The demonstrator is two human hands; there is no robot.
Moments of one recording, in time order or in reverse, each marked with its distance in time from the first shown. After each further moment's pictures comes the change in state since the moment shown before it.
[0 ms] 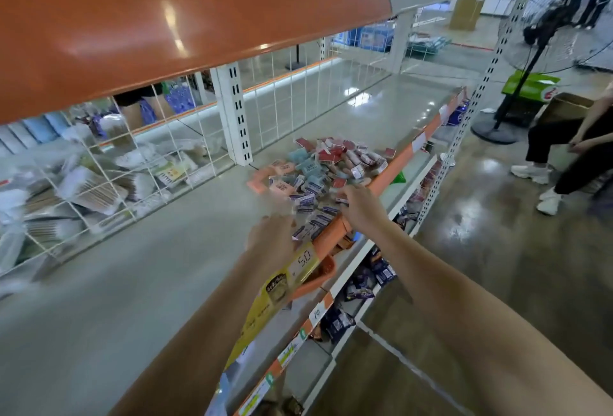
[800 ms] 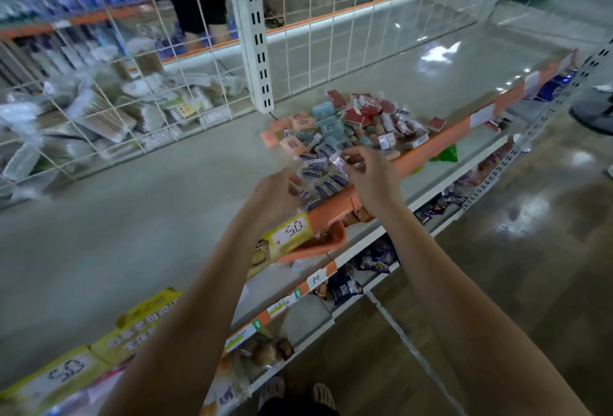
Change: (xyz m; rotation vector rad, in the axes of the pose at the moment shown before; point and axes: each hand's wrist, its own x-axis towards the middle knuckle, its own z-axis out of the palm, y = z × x) left_hand 0.009 0.024 -0.002 -0.558 0.012 -0.317; right_hand 0.008 0.007 -0.004 0.453 0.040 -0.126
